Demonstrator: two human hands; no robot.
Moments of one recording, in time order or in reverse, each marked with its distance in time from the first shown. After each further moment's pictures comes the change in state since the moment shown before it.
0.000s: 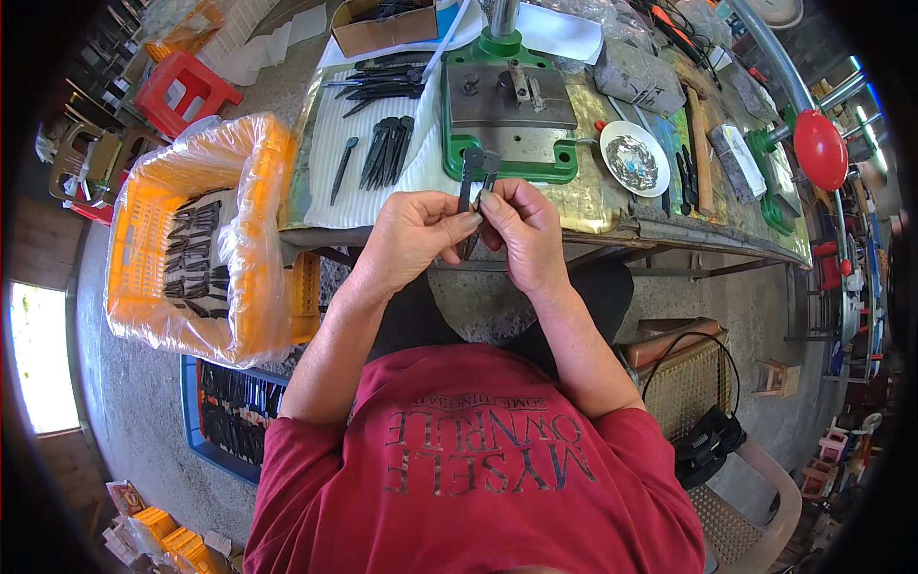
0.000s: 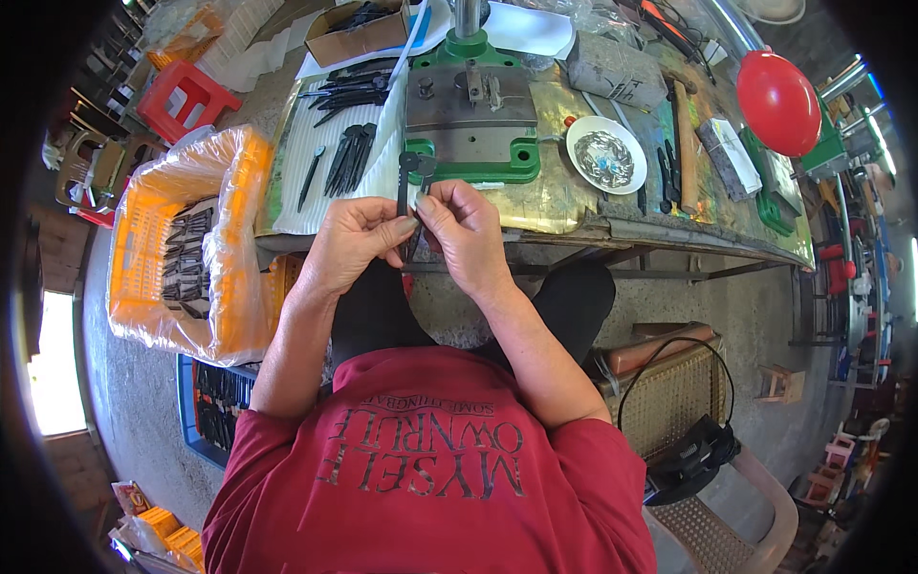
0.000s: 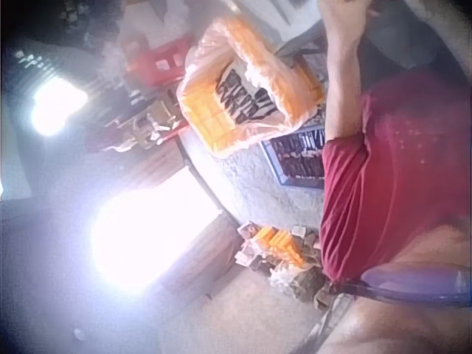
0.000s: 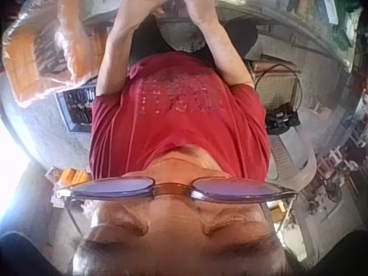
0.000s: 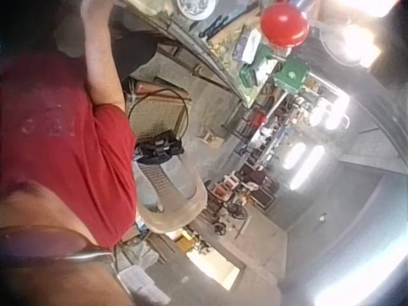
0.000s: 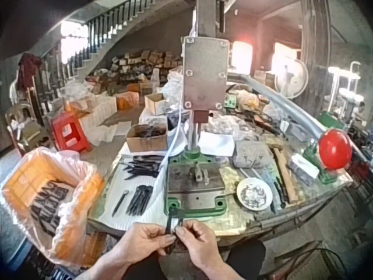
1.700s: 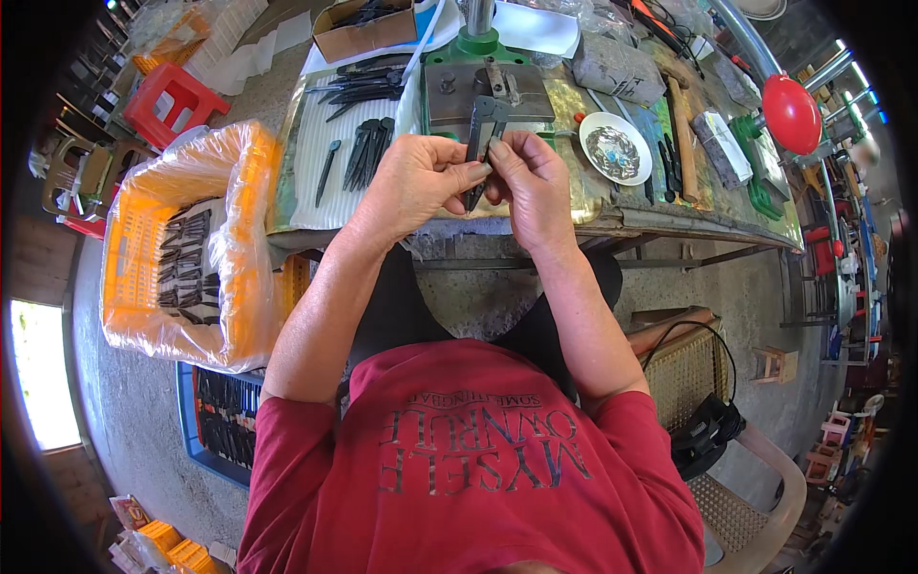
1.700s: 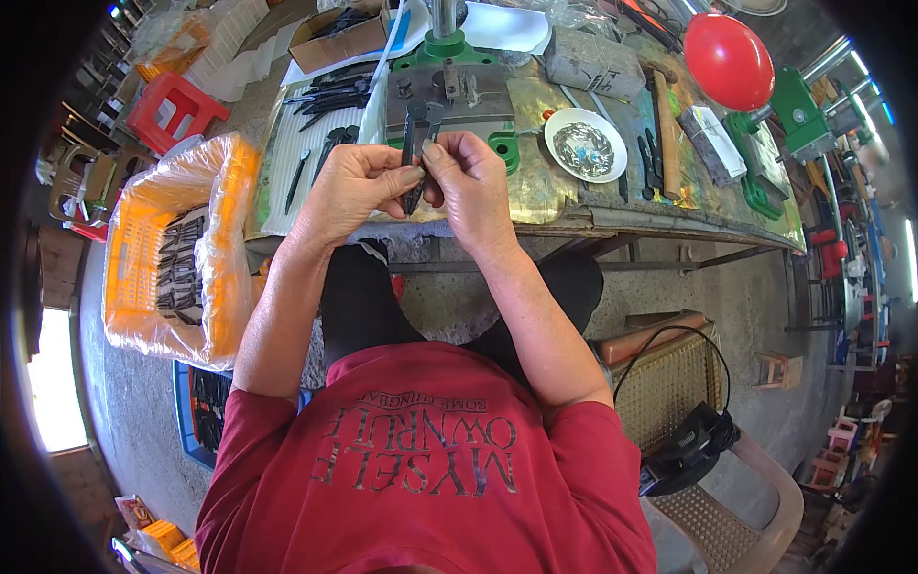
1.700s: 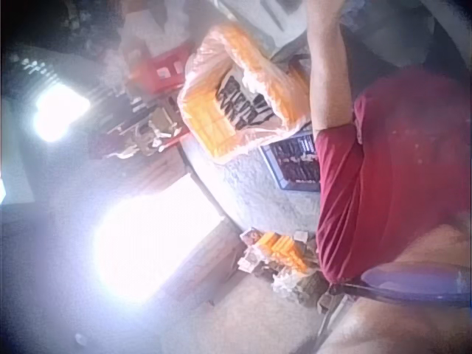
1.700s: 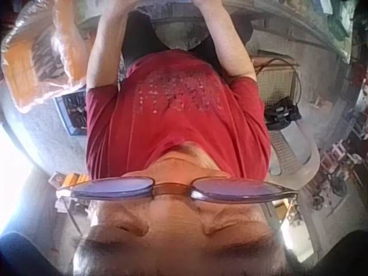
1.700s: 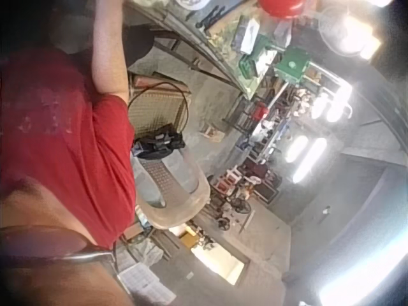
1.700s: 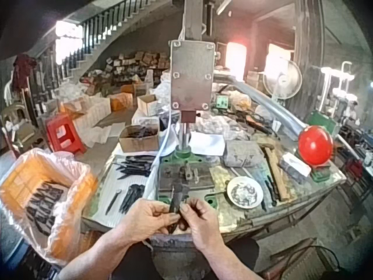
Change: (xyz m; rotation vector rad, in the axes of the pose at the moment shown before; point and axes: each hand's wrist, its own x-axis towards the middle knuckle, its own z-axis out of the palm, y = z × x) left_hand 0.037 0.029 0.009 0.163 -0.055 0.046; right_hand 0.024 -0.028 -0.010 -0.004 0.097 -0.126
